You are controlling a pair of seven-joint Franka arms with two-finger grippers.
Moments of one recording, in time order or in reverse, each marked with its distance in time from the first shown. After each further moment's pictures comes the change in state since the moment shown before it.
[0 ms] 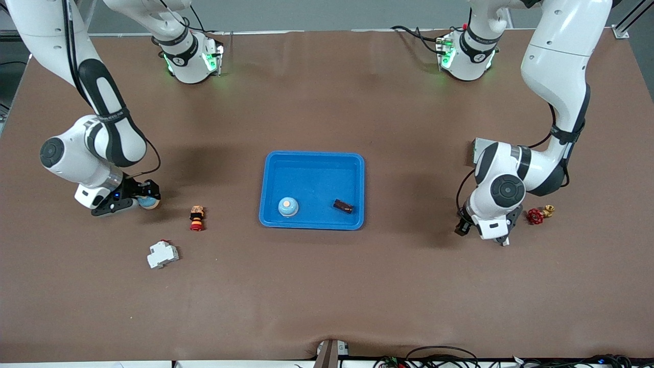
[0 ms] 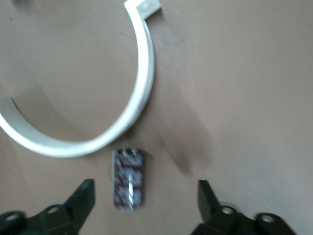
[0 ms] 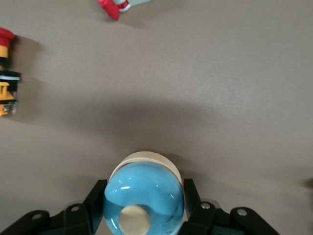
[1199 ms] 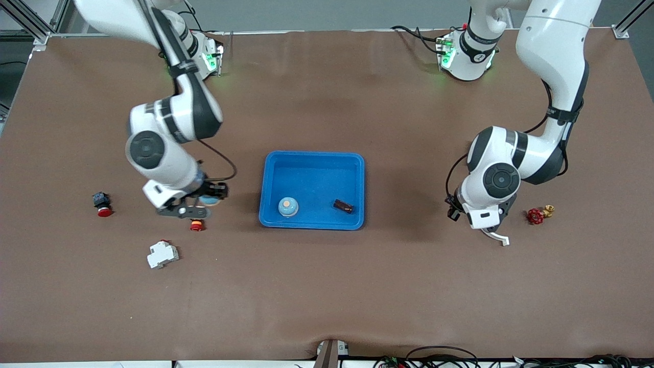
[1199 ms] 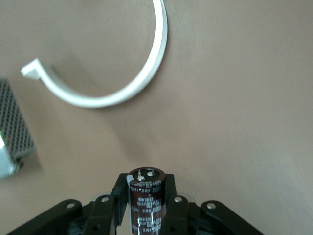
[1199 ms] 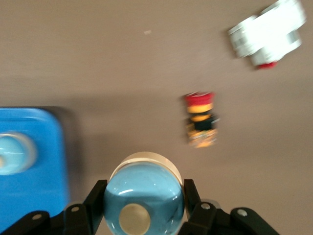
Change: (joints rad) left arm -0.065 -0.067 0.038 -0.007 -0.061 -0.135 0.063; right arm 0.381 -0.106 -0.020 0.270 -0.285 -0.410 0.868
